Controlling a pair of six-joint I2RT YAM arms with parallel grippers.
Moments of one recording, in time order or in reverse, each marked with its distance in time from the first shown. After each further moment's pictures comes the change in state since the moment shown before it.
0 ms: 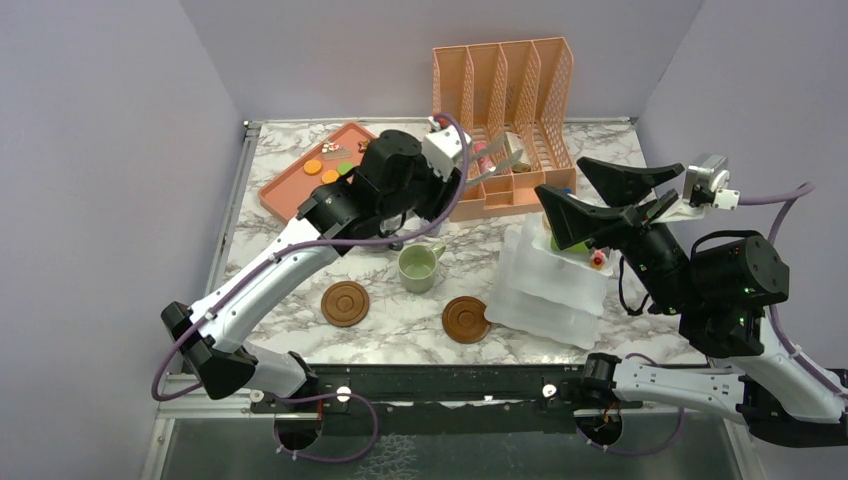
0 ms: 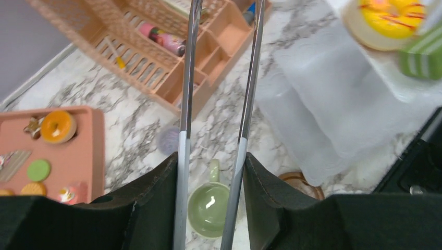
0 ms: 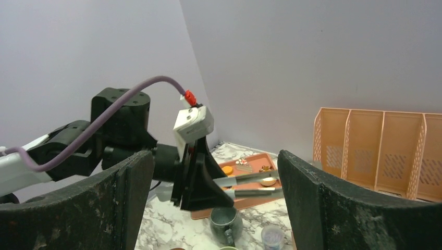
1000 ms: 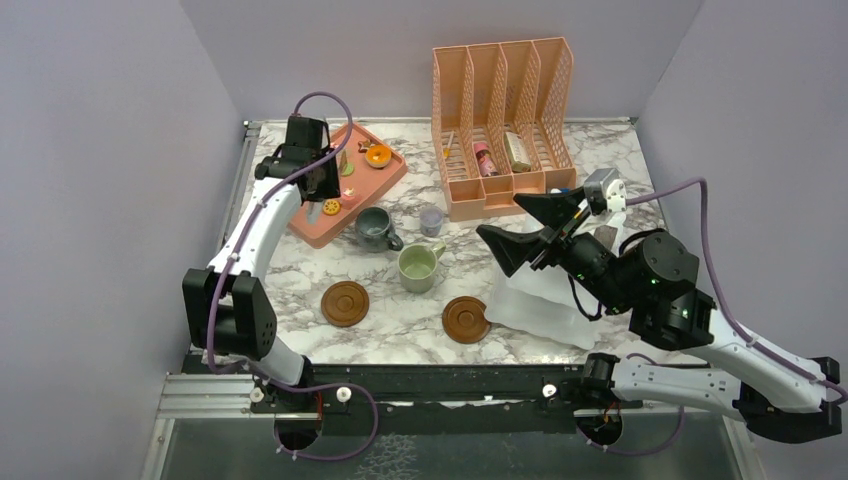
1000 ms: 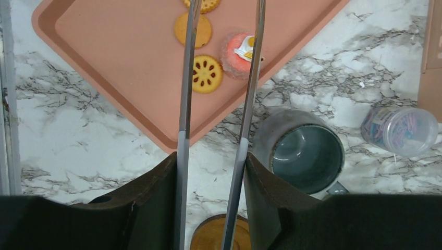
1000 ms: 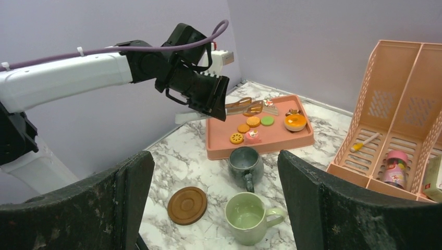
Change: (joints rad) left arm 0.705 0.168 -0.172 -0.104 -0.124 -0.272; right arm 0.000 0.044 -0.153 -0.055 -0.114 0.117
